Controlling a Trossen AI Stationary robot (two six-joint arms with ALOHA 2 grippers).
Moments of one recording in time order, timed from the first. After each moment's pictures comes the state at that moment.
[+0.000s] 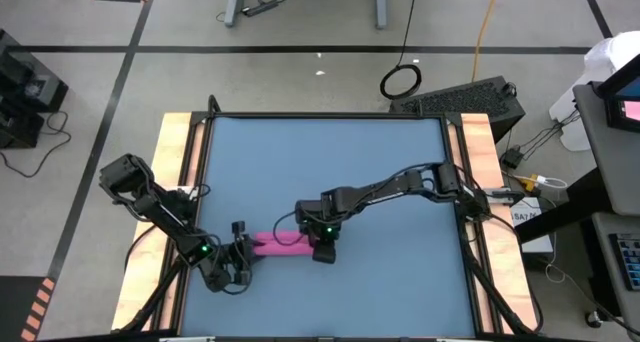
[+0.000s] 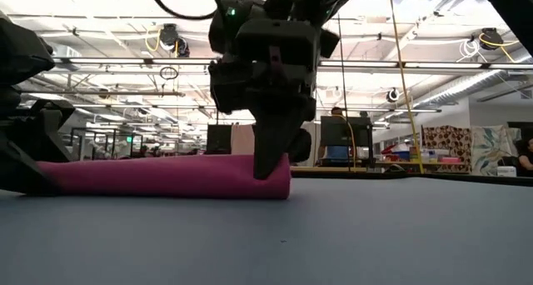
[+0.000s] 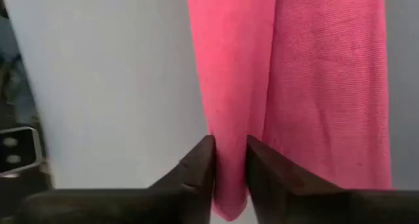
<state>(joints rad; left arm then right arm) -0.88 1.58 0.40 0.13 -0.76 -0.67 0.09 2.21 1.63 -0.66 -0.47 0.35</state>
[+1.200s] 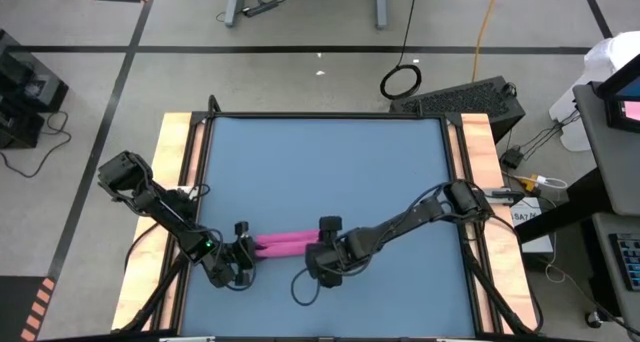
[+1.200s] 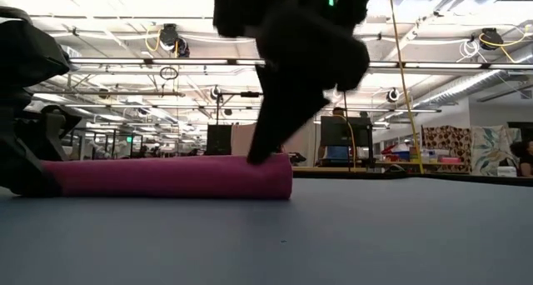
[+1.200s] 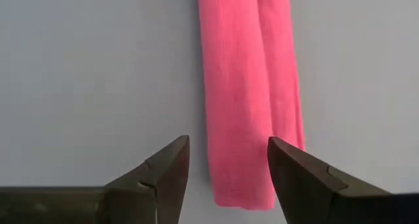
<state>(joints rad) -0.82 1.58 0.40 0.15 -0.61 -0.69 0.38 2.14 1.63 -0.65 0.33 0.28</state>
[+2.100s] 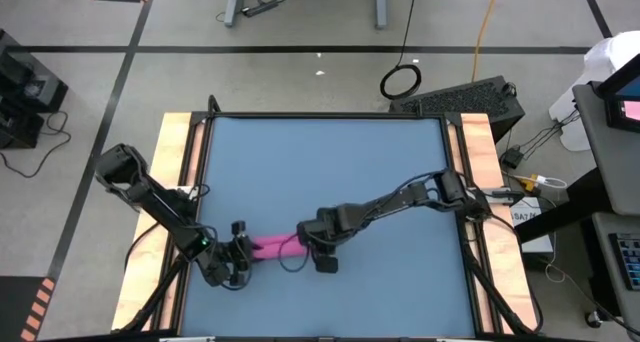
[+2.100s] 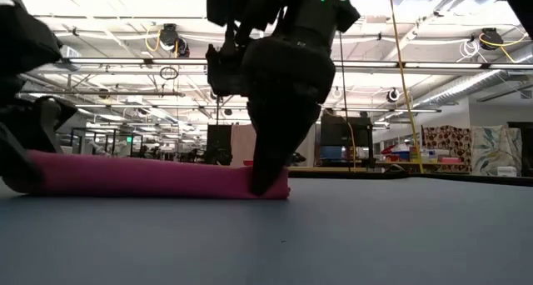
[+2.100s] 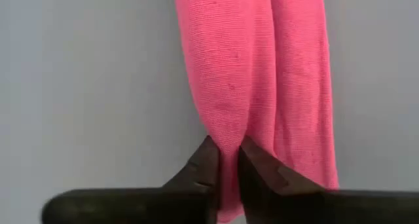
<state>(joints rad) -0.84 1.47 0.40 0.11 -0.60 -0.67 0.22 2.20 1.63 -0.66 -0.06 0.28</state>
